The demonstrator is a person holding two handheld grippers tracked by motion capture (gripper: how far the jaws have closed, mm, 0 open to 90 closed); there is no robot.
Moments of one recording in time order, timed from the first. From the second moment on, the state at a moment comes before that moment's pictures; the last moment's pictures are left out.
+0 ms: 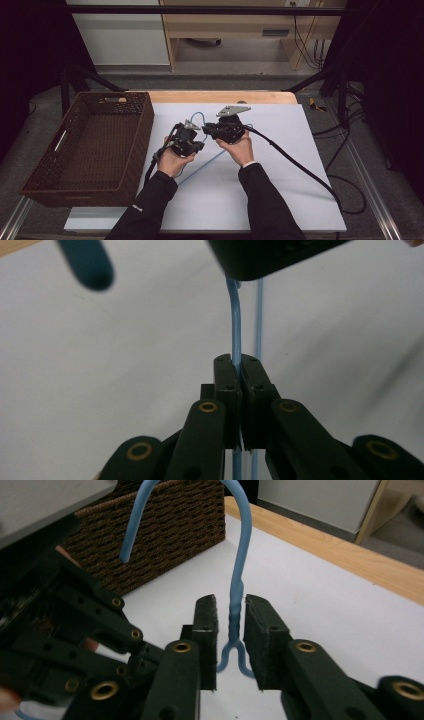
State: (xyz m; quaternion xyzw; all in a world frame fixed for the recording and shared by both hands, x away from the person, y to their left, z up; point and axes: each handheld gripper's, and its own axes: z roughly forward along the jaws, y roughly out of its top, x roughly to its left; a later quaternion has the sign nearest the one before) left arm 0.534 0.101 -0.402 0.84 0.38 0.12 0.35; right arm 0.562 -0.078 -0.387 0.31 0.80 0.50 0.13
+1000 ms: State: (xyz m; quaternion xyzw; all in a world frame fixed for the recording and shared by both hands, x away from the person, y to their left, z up) left arm 0.490 0.122 -0.306 0.83 0.34 0.19 0.40; right arm 0.465 -0.225 -0.386 0.39 0.74 0.51 0.21
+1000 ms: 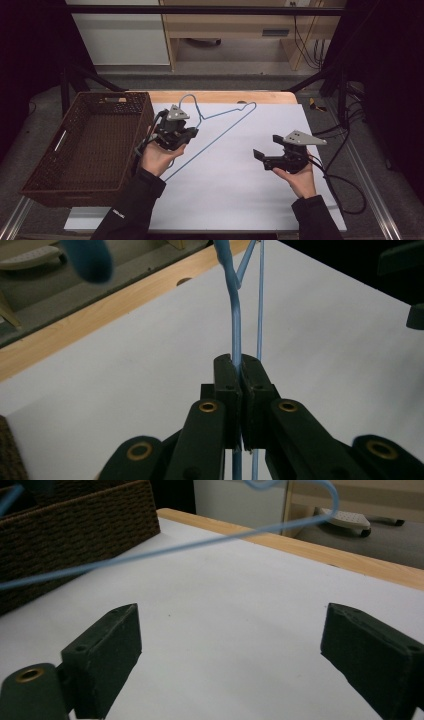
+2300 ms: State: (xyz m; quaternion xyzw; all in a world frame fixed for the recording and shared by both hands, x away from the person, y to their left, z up) left arm 0.460 0.282 -0.209 0.74 0.42 0.31 0.42; right arm 0.438 -0.254 -0.403 0.40 0.73 0.51 0.22
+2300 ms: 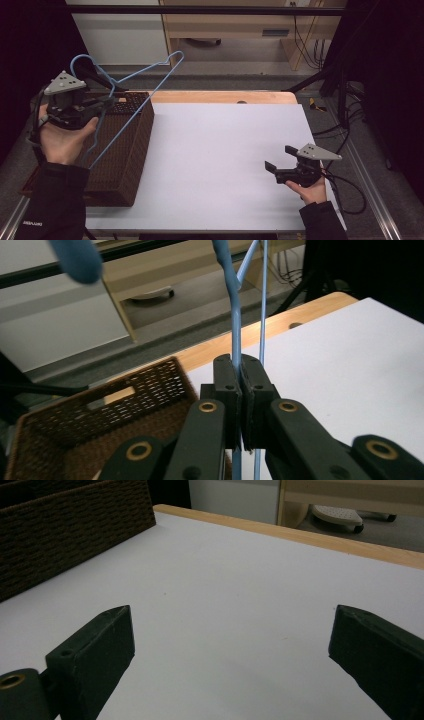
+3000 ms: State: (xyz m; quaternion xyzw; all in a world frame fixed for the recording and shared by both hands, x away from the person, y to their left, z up) left arm 0.468 0.363 -0.245 0.73 0.47 0.34 0.35; right arm 0.438 -0.253 -0.403 0.39 0.73 0.51 0.22
